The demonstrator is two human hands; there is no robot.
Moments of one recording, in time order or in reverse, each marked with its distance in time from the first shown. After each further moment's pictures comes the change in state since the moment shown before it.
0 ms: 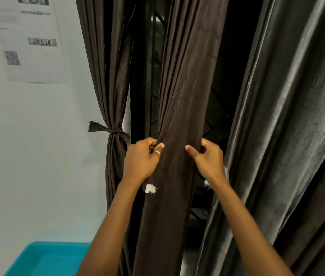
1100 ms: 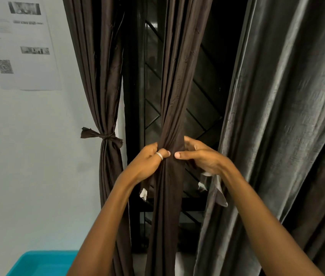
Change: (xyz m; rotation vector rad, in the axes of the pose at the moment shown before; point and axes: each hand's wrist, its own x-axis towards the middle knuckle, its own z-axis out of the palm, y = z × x) left_hand 0.010 0.021 0.011 -0.491 -0.539 -0.072; right_hand 0.038 -0.012 -0.032 0.399 -0.834 0.134
